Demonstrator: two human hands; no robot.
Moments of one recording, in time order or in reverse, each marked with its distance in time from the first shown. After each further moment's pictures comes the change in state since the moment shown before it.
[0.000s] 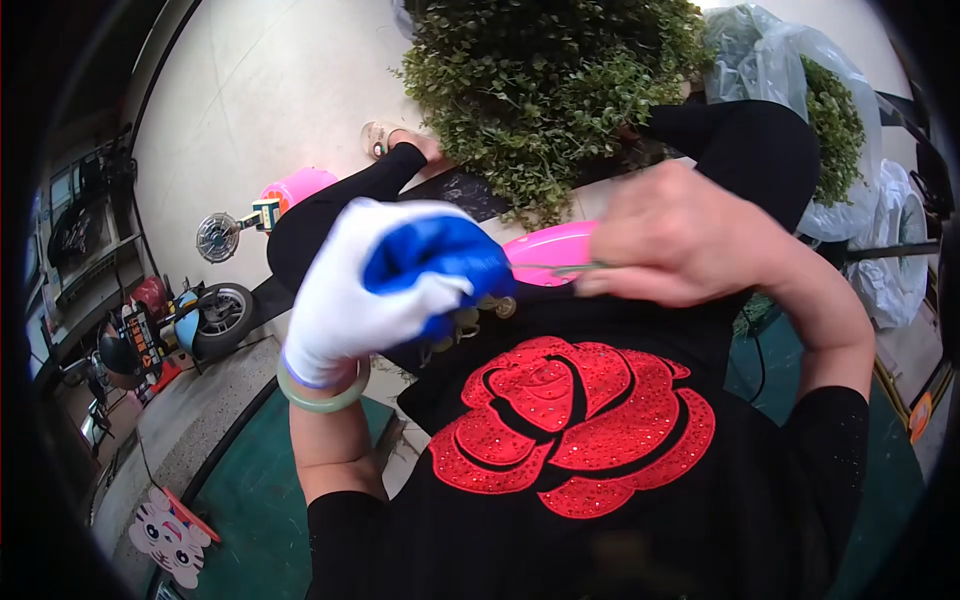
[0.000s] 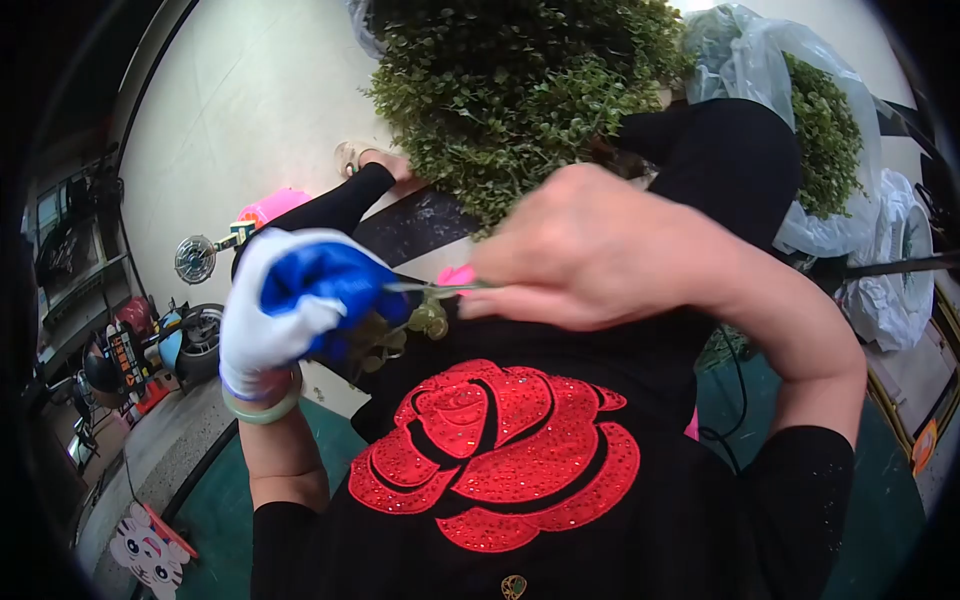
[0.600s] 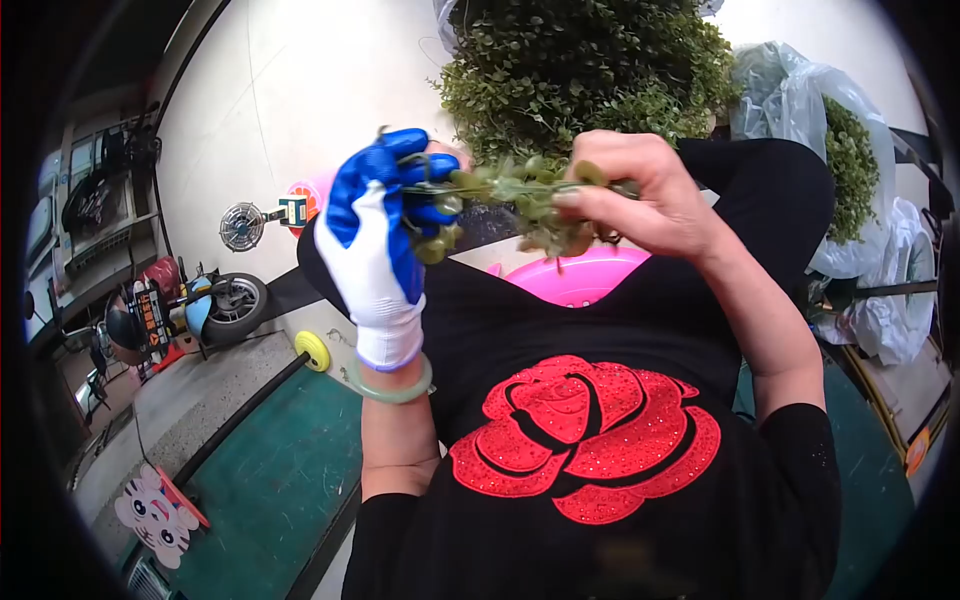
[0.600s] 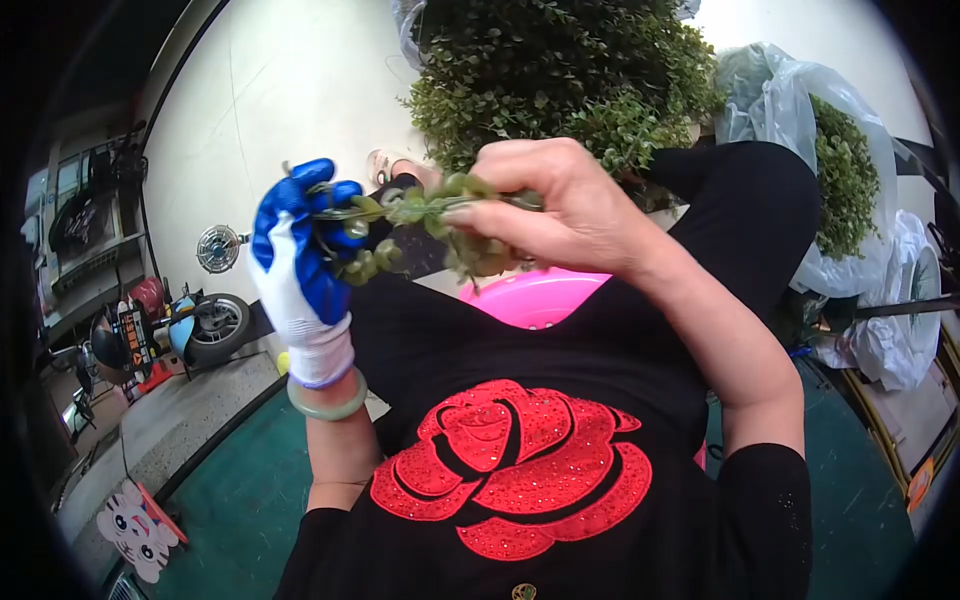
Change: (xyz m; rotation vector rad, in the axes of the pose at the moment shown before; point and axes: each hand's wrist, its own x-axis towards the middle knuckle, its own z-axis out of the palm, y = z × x) left_hand 0.011 -0.043 -0.004 -0.356 0.817 0.416; right_hand 0.046 0.035 0.033 0.393 0.513 0.106
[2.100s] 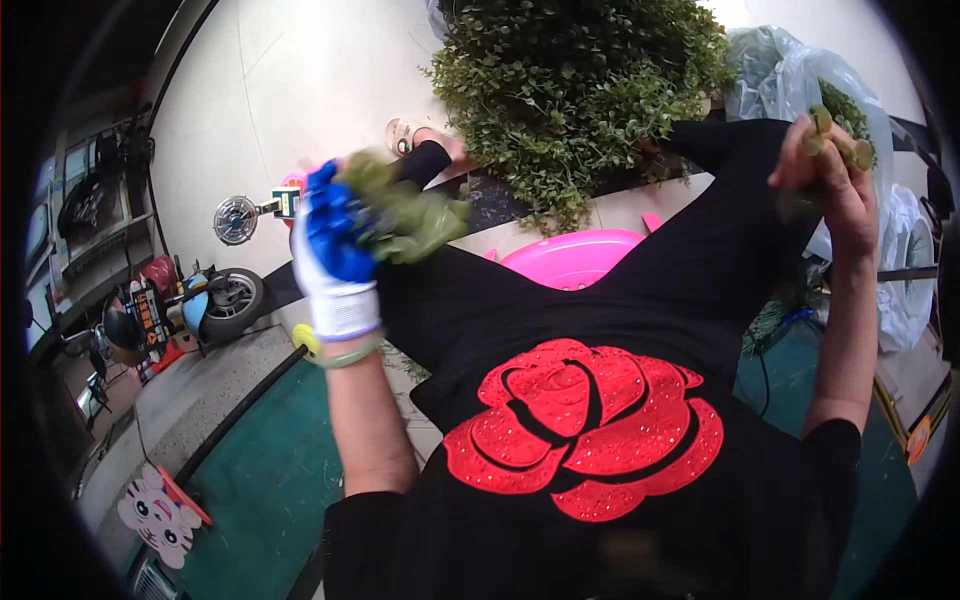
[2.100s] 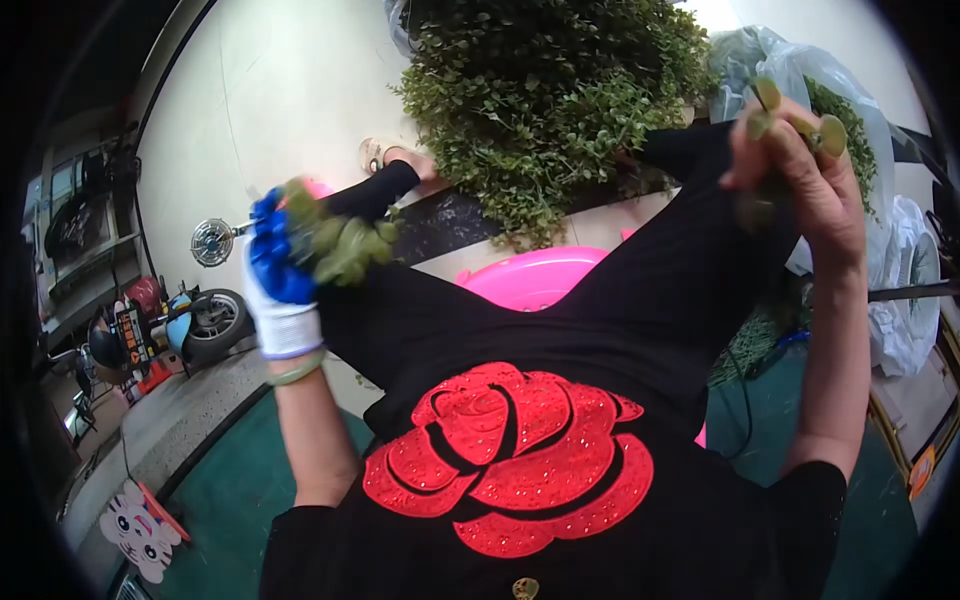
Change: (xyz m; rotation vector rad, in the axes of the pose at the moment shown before) left_hand 0.016 -0.045 -0.103 -0.375 0.040 -0.298; right_hand -0.095 -0.044 -0.107 0.000 0.490 0.333
